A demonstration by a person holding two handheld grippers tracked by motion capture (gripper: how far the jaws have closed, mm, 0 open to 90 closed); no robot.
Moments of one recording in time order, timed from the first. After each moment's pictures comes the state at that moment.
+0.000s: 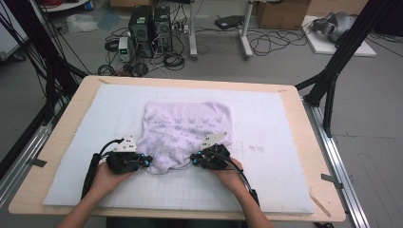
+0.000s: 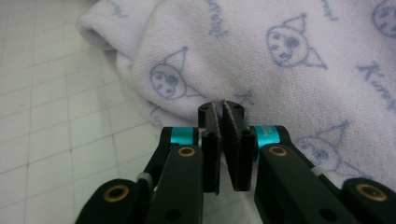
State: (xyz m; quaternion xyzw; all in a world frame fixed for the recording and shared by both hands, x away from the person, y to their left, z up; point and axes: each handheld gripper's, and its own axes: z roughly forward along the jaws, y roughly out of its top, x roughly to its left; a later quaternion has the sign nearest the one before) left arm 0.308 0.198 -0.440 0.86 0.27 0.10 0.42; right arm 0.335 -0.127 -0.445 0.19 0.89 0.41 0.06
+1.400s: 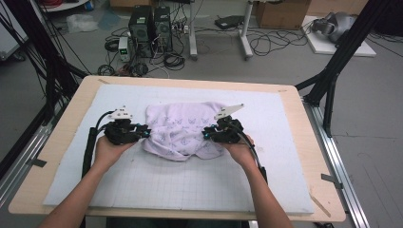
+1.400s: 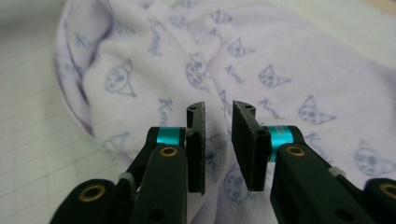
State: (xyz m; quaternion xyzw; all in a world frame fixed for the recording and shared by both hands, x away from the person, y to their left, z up) left arm 0.368 0.212 -0.395 0.81 0.33 0.13 0.46; right arm 0.393 -0.163 -0.396 0.24 0.87 0.42 0.08
